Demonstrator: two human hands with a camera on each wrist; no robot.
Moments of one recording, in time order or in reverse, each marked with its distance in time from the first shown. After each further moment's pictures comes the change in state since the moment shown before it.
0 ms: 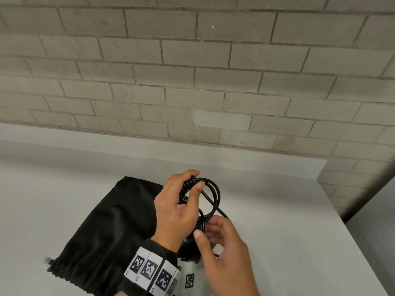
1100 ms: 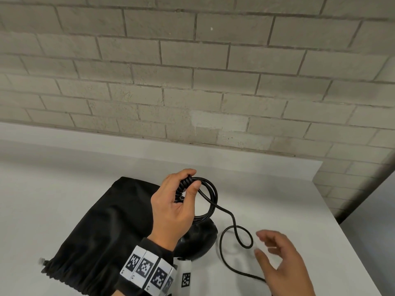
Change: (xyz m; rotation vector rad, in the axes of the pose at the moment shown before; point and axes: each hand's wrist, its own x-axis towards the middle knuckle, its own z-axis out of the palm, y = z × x) left_hand 0.001 -0.002 -0.001 -0.059 -0.004 -0.027; right_hand -0.001 0.072 -0.091 -0.246 0.184 0.003
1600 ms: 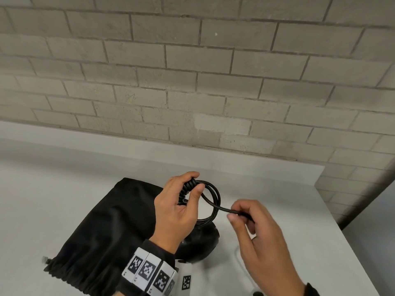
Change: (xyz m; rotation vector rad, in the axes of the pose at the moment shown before) left_hand 0.000 0.002 0.000 -0.002 -0.001 -0.005; right_hand 0.017 -0.095 0.007 0.036 -0.035 -0.501
